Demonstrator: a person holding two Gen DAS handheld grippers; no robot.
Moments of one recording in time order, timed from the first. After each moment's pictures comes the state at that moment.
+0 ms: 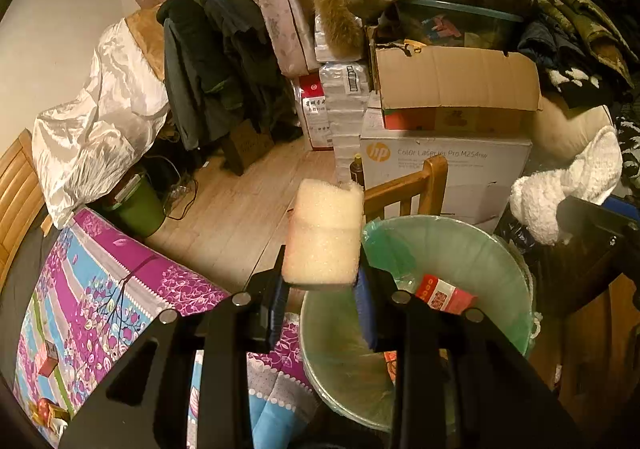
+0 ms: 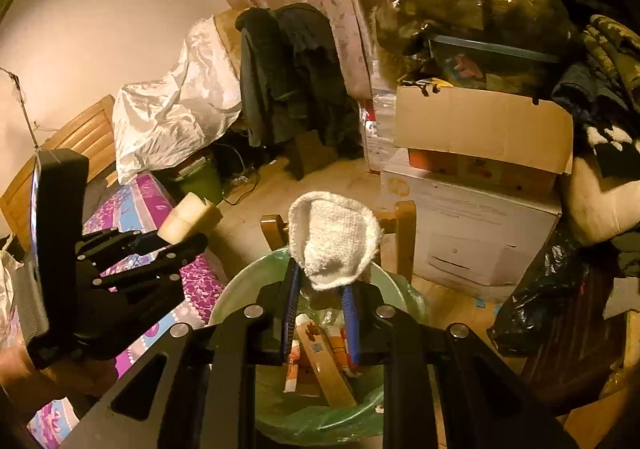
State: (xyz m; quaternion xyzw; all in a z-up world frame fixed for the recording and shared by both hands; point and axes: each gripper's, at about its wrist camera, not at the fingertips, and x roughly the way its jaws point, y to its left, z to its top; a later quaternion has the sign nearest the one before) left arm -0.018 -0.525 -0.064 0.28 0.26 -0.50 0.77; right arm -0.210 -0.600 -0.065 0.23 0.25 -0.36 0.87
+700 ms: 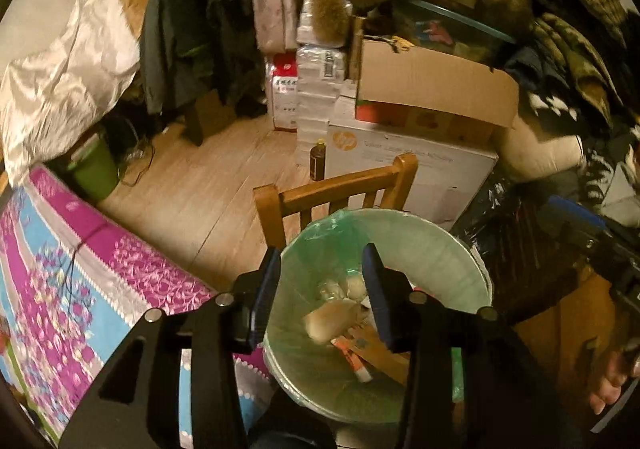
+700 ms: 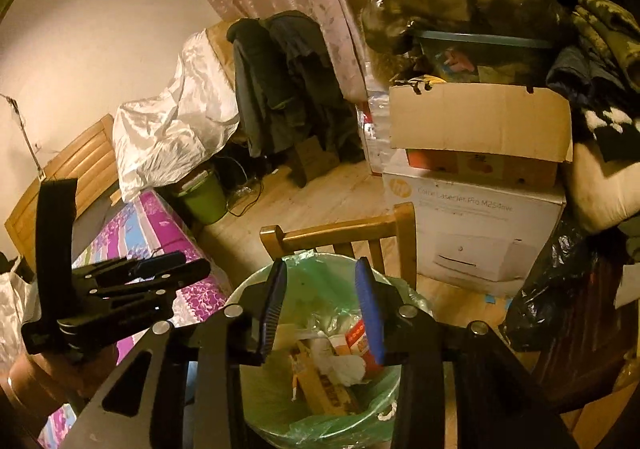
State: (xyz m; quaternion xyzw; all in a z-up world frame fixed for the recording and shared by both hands) left arm 0.010 -0.521 -0.068 0.22 0.34 -0.55 0.73; right arm -0.221 -0.616 -0.069 0.26 0.23 -0.36 0.87
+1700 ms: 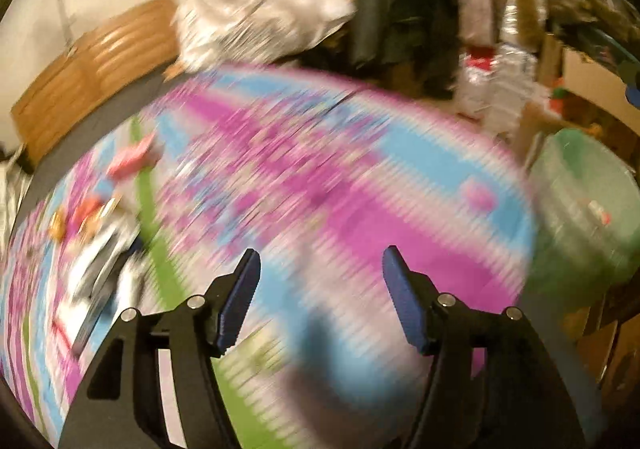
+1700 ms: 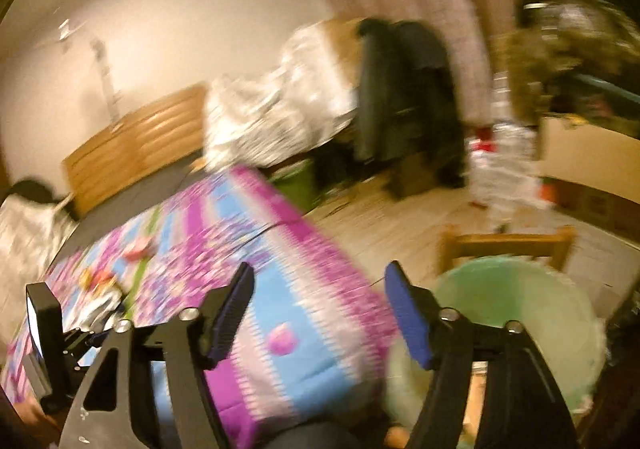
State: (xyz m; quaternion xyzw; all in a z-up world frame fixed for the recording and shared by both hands) left arm 0.126 -0.201 -0.138 0.19 0.37 -0.28 0.87; right arm -0.045 -0.448 -0.084 0.17 0.22 -0.21 0.94
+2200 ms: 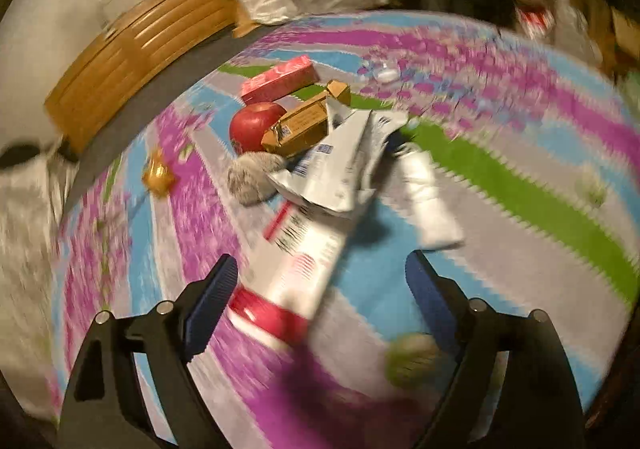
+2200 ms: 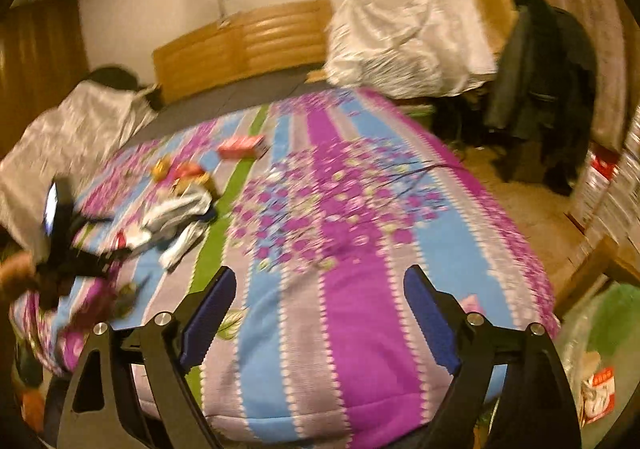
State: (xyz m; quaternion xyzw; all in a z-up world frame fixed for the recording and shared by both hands) left arm 0.253 0.021 -0.161 0.29 0.37 -0.24 0.85; right arm 0.104 -0.288 -0.116 0.08 0.34 -0.02 0.94
